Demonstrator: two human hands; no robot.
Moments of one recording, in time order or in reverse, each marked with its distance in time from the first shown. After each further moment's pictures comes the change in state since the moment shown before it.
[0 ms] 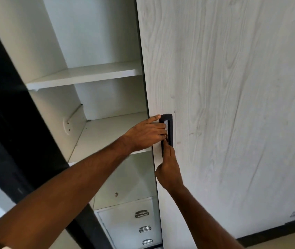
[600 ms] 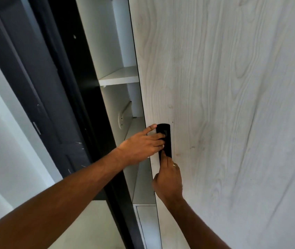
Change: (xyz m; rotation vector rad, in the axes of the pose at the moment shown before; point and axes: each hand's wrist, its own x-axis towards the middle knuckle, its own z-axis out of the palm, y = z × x) left_hand -0.190 -0.029 -0.040 0.140 -0.381 -0.134; right_hand -0.037 -0.101 0.136 -0.232 -0.107 -0.144
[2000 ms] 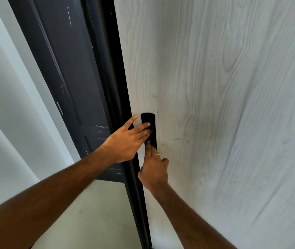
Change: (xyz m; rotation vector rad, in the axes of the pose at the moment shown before) left_hand -0.114 -0.004 0.004 -0.015 -0.314 -0.220; right_hand -0.012 -0.085 0.055 -0.202 -0.335 -0.156
